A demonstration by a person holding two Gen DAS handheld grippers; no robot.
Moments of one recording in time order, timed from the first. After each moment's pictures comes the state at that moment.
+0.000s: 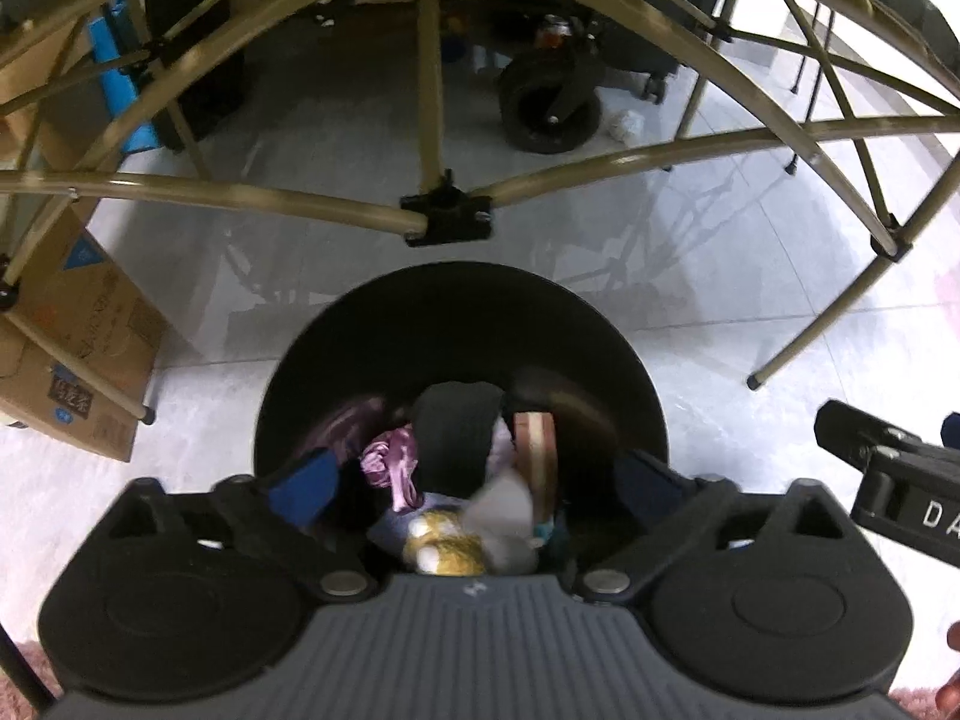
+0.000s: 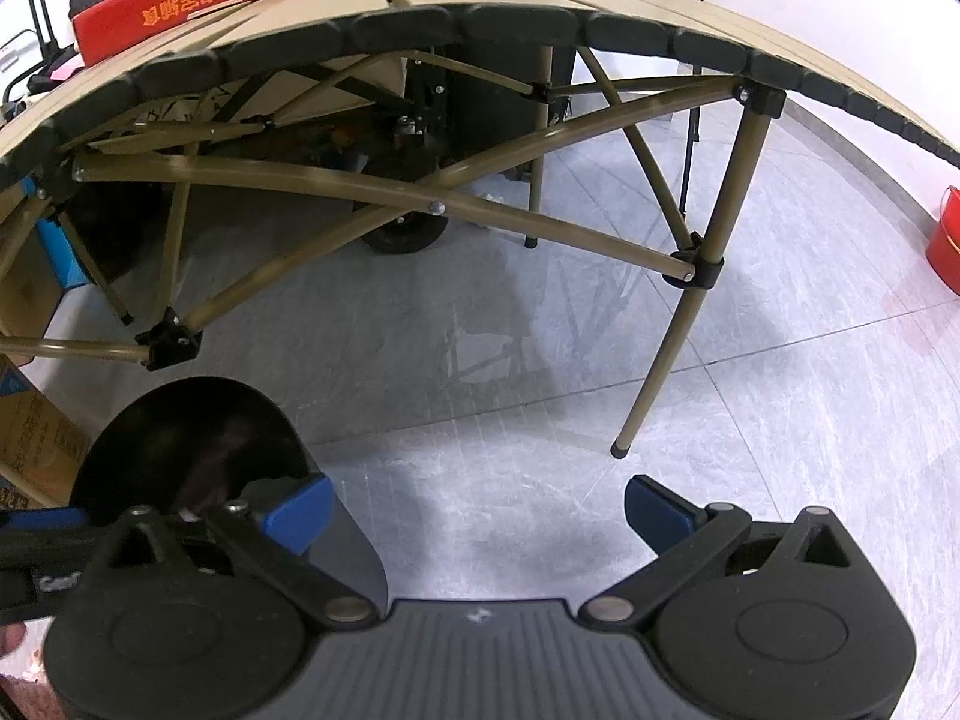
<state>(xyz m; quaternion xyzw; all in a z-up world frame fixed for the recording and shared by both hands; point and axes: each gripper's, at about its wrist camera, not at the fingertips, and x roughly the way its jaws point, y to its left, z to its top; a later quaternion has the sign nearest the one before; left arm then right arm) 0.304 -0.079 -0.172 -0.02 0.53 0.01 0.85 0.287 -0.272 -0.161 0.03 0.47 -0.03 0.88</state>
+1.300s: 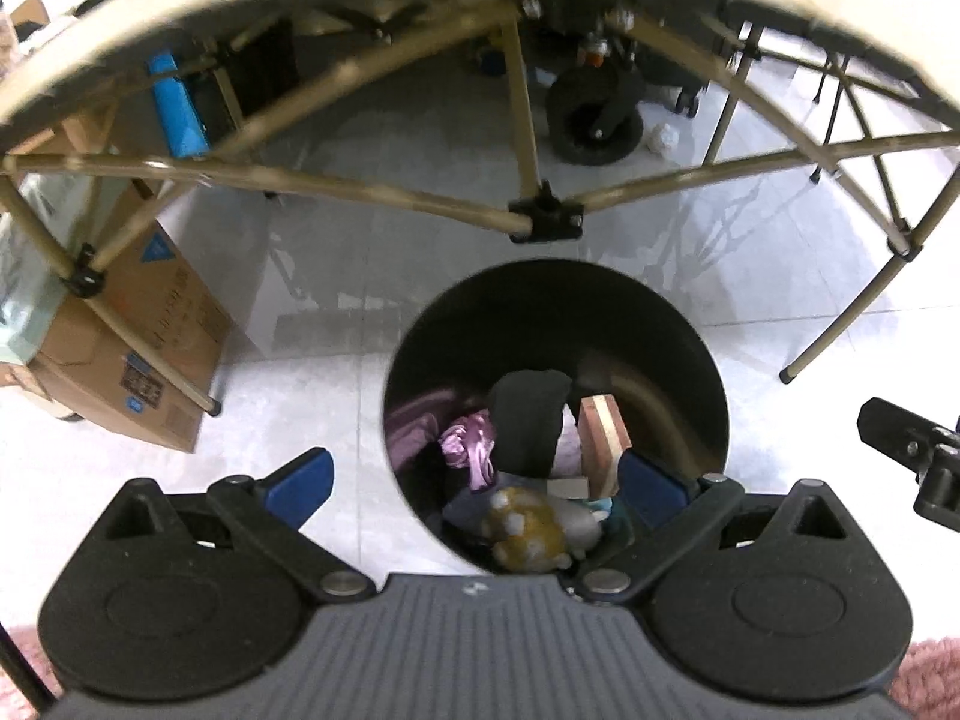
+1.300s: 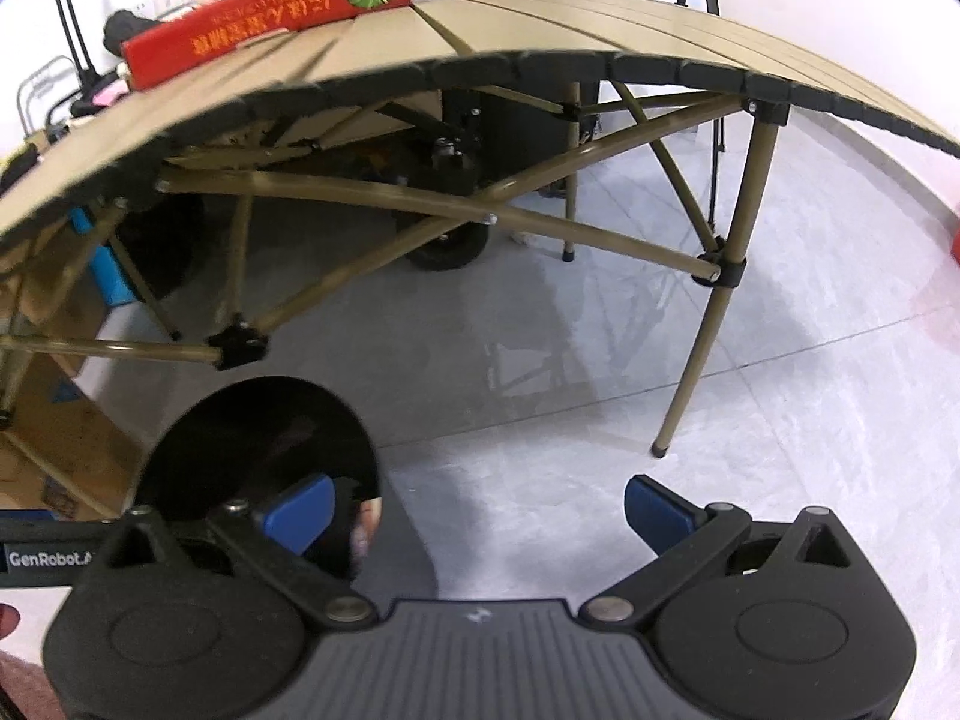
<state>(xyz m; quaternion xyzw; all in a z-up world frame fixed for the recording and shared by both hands) 0.258 -0.033 -0.135 -0.01 0.51 0.03 0.86 0.246 -0.261 -0.137 0.06 0.44 0.01 0.89</state>
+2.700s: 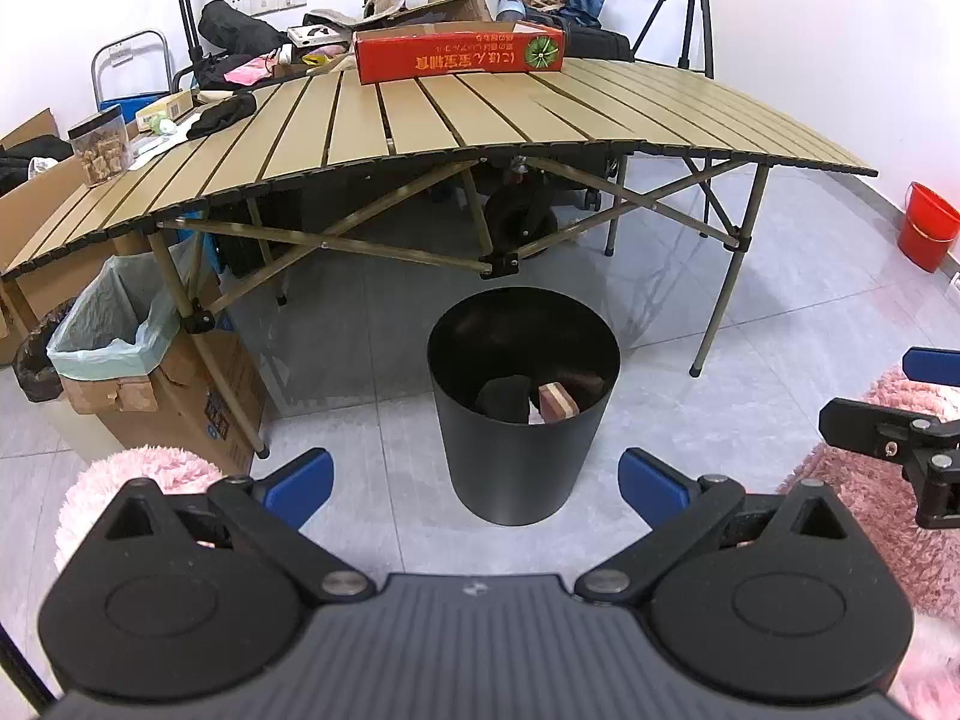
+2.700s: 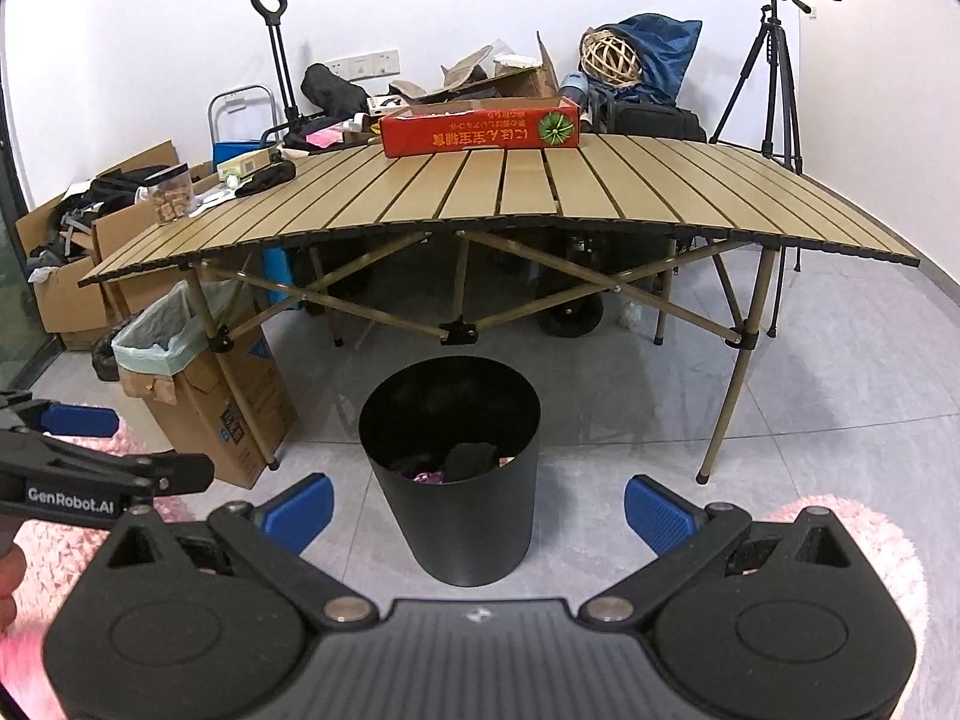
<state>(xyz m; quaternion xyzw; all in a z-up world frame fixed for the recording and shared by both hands) 0.020 -0.002 -0.032 0.03 0.39 -0.04 0.92 0.007 -0.228 -0.024 0.01 0.35 0.12 0.93</state>
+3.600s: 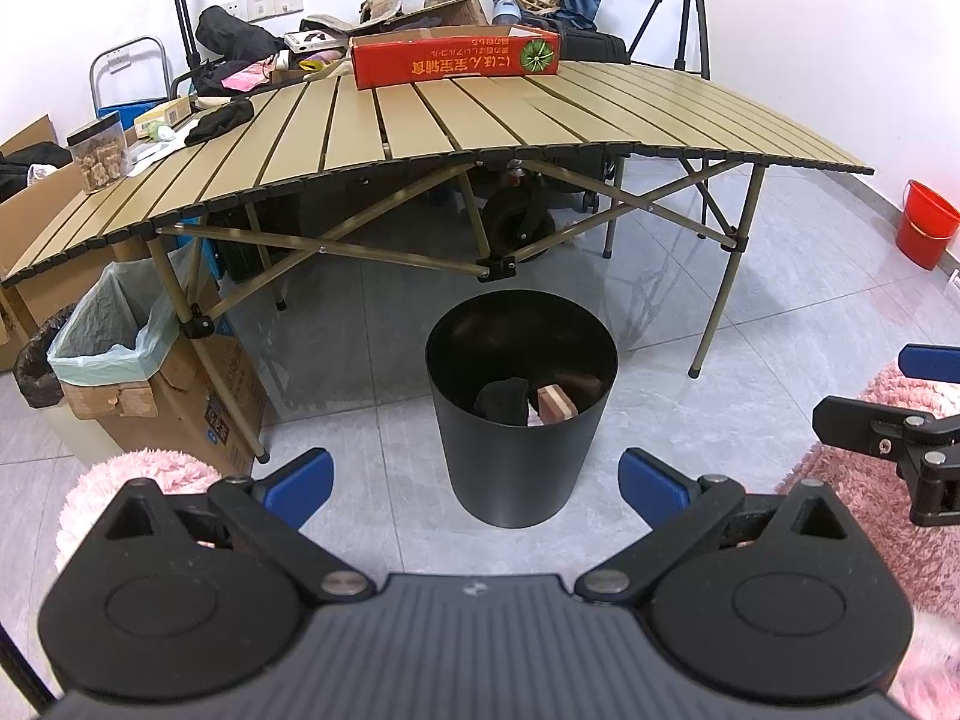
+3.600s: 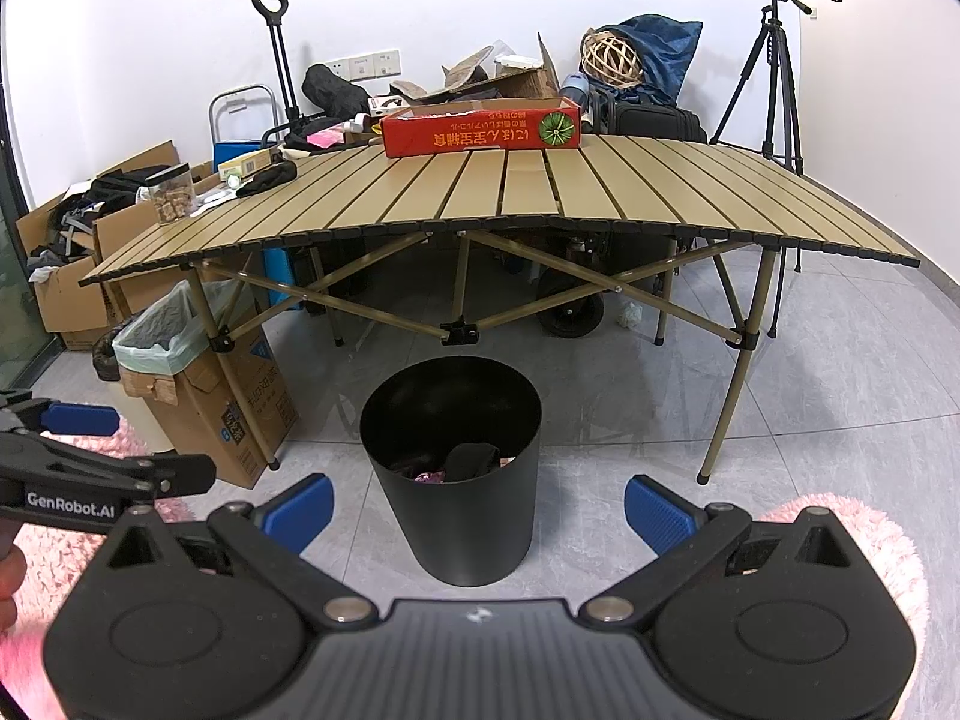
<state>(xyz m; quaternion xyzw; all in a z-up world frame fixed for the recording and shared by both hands) 0.020 -0.003 -0.031 0.03 0.39 -0.04 0.92 0.007 -0.227 -0.024 0.01 0.35 0.12 0.93</state>
